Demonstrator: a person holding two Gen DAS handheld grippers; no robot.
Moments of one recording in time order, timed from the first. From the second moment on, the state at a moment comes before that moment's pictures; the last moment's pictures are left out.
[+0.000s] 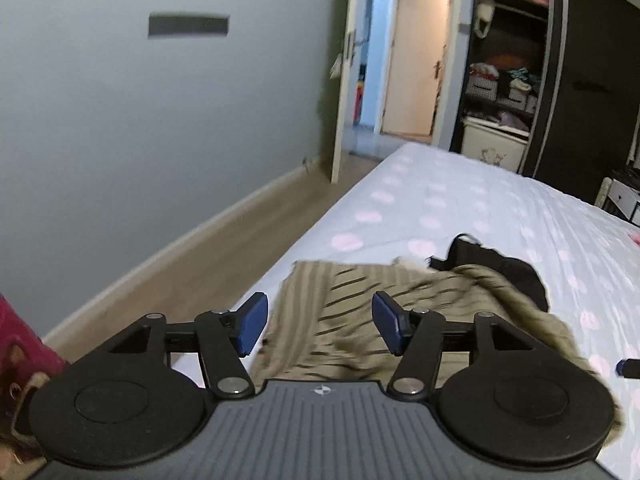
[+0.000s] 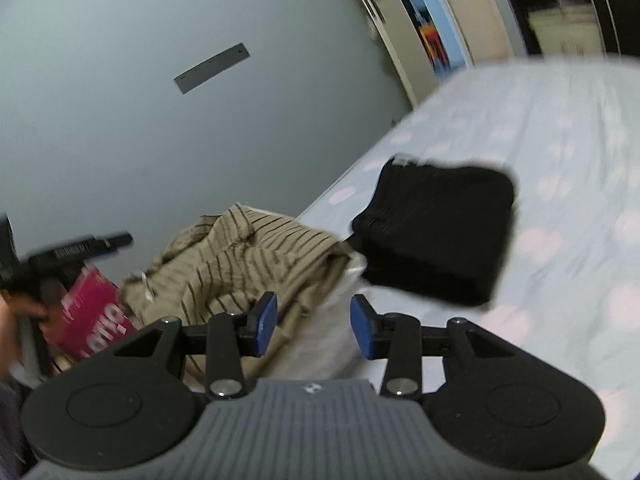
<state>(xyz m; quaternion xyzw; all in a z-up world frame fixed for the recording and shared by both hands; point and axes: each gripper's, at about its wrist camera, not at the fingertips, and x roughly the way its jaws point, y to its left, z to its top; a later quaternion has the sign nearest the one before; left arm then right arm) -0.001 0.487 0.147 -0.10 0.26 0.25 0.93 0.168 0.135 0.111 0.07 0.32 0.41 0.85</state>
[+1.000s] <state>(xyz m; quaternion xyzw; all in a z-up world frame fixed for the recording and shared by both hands) 0.033 0.029 0.187 0.02 0.22 -0.15 0.96 -0.001 -0.217 0.145 0.00 0.21 0.23 0.95</state>
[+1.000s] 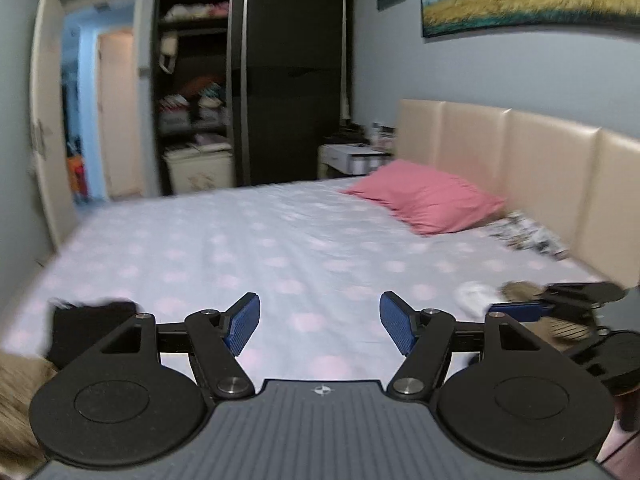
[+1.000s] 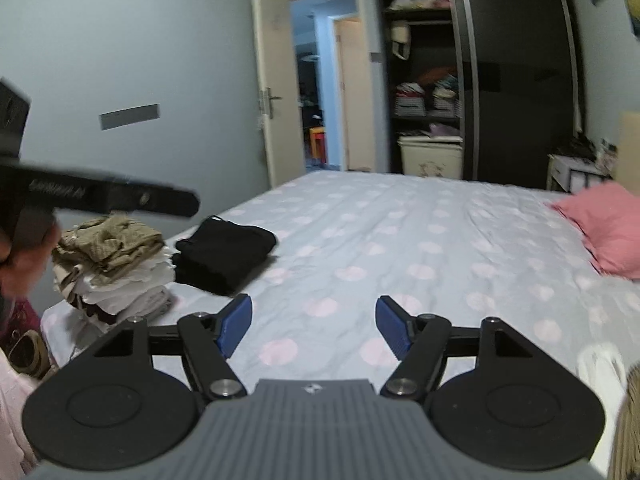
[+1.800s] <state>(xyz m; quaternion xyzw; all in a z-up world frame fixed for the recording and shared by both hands) -0.006 0.012 0.063 -0.05 0.28 -0.16 0.95 -0.022 -0.201 0.029 0.09 0.25 0.10 0.96</state>
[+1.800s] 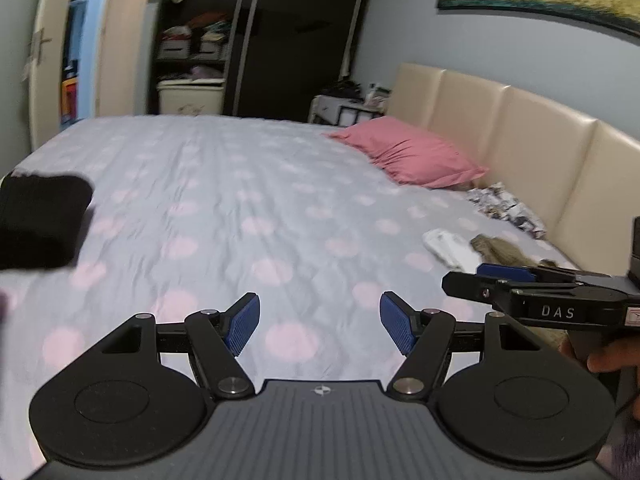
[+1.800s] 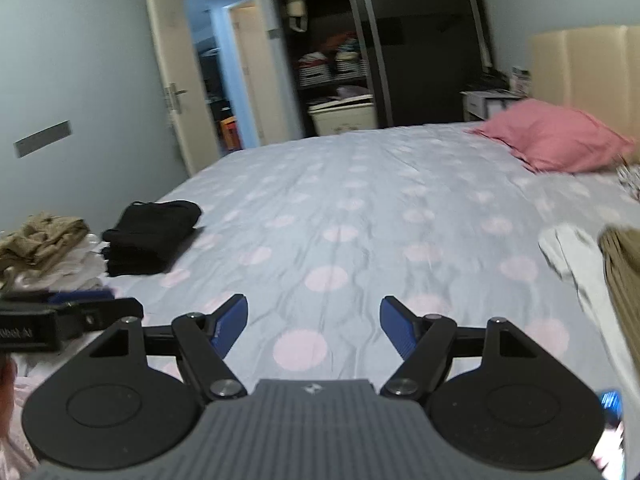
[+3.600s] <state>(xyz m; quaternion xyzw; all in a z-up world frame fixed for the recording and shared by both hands) 0.011 0.024 0.013 -0.03 0.29 0.03 0.96 -0.003 -0.139 -0.003 0.03 0.23 0.08 0.97</state>
